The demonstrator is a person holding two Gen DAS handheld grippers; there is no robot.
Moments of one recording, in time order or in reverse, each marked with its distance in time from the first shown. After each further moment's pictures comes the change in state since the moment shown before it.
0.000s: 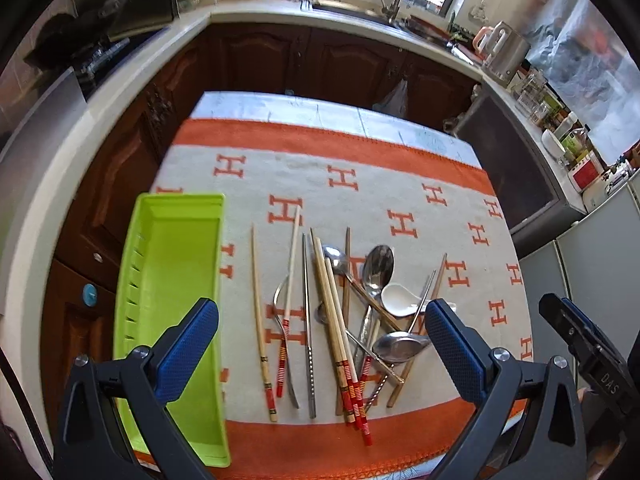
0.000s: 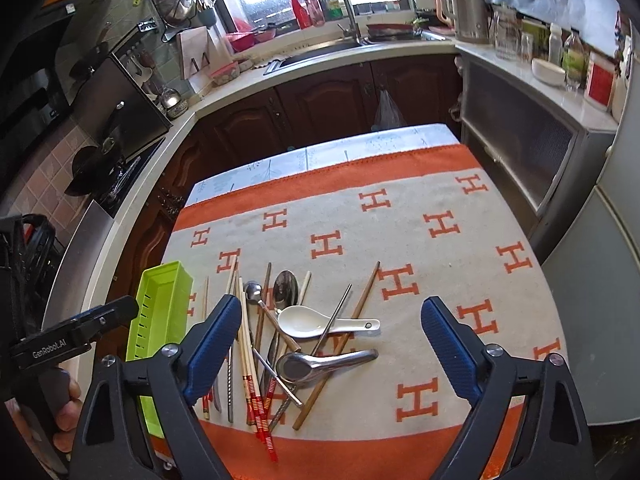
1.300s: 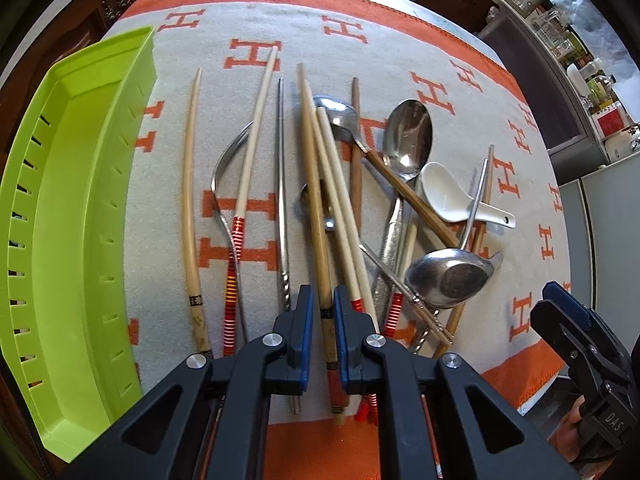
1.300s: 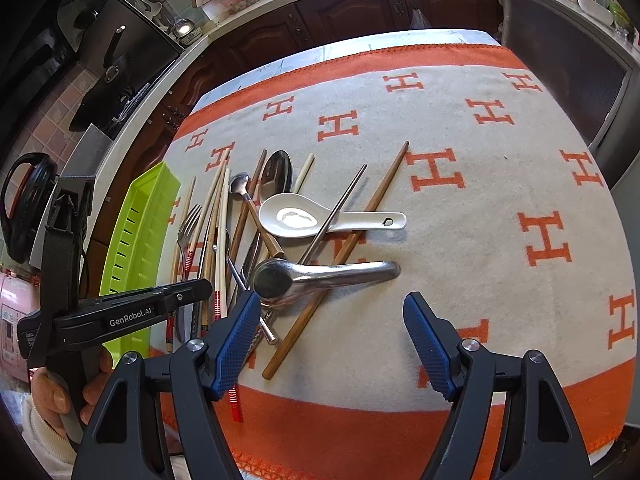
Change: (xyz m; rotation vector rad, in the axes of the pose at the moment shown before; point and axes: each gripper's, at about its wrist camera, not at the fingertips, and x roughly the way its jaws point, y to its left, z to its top) left arm 0.138 -0.007 -0.070 -0.008 0.277 -0.029; right arm 0.110 -0.021 -0.082 -0.049 0.252 0.090
